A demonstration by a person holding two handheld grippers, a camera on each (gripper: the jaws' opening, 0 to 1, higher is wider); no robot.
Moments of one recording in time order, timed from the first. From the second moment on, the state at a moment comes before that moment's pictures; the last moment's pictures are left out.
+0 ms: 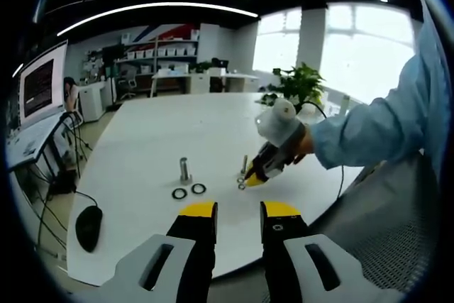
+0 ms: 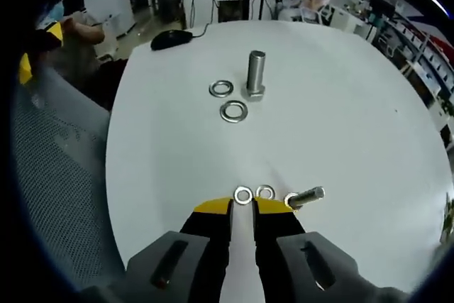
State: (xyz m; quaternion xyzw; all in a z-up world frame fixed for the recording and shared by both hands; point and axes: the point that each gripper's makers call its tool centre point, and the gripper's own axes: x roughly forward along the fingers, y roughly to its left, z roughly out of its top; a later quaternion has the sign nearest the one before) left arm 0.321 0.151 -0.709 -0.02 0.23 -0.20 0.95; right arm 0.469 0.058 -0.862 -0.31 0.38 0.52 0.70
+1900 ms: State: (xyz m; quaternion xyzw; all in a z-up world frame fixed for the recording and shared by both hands) left arm 0.321 0.151 -0.711 -0.02 0.24 -0.20 0.95; right arm 0.467 0.062 -0.876 -0.30 0.38 0.52 0.70
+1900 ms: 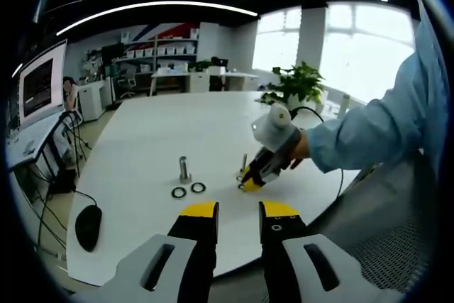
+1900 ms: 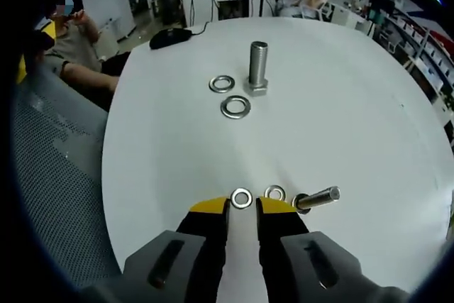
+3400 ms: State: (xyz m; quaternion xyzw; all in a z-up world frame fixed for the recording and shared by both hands) left arm 0.321 0.151 -0.710 -0.01 0.24 -0.20 0.95; right arm 0.513 0.036 -0.809 -0.32 0.31 0.46 0.77
